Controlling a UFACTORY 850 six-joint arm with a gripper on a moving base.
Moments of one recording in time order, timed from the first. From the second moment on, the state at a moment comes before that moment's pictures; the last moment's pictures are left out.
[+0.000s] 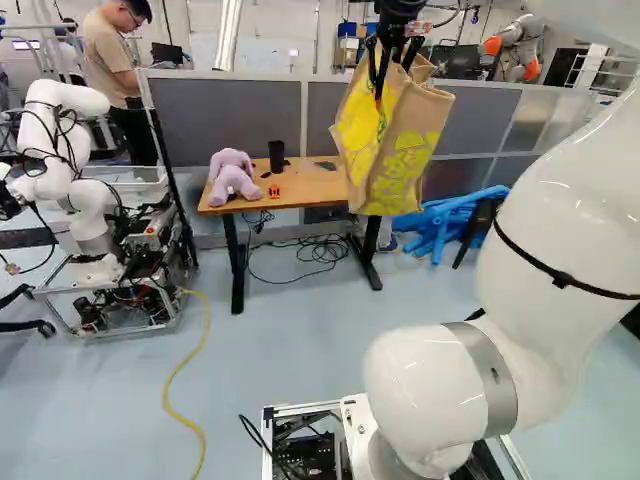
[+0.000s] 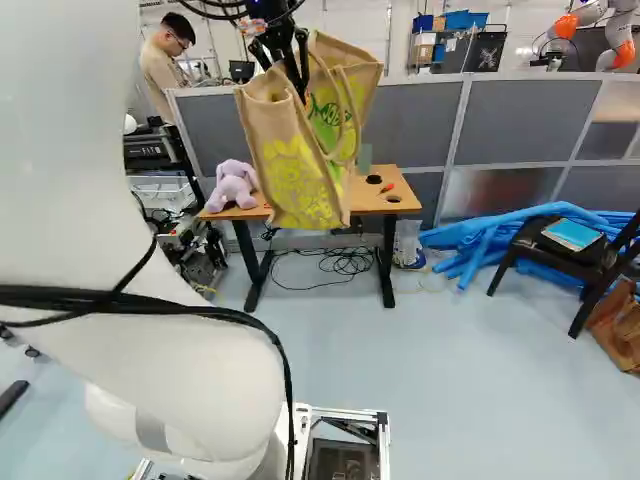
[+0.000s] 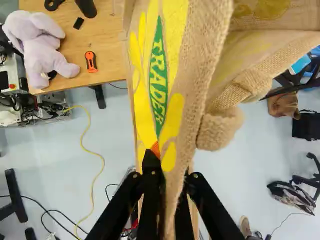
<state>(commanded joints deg) -1.1 1.9 -88.9 -7.7 -69.8 5.4</state>
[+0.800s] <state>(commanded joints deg) -1.1 1.9 -88.9 -7.7 -69.8 5.4</state>
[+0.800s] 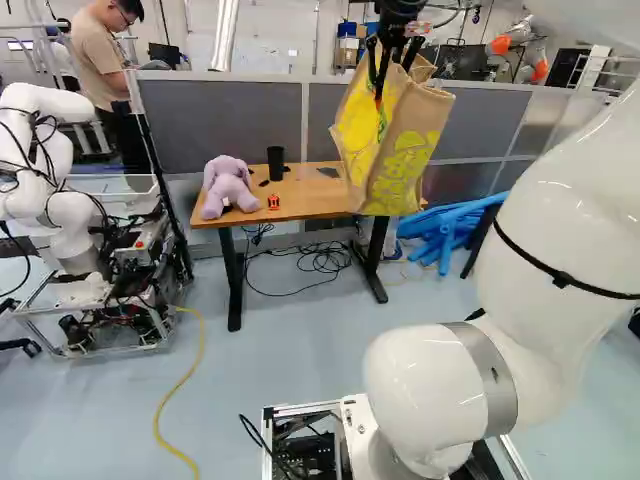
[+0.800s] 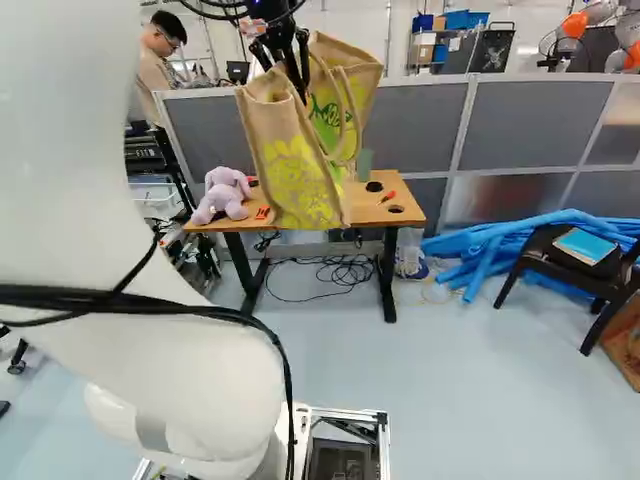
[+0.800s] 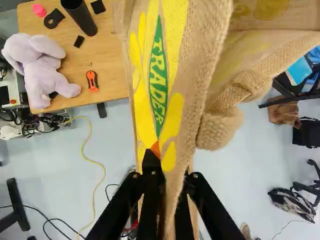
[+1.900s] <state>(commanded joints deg) -1.1 1.9 -88.9 -7.7 -69.8 5.4</state>
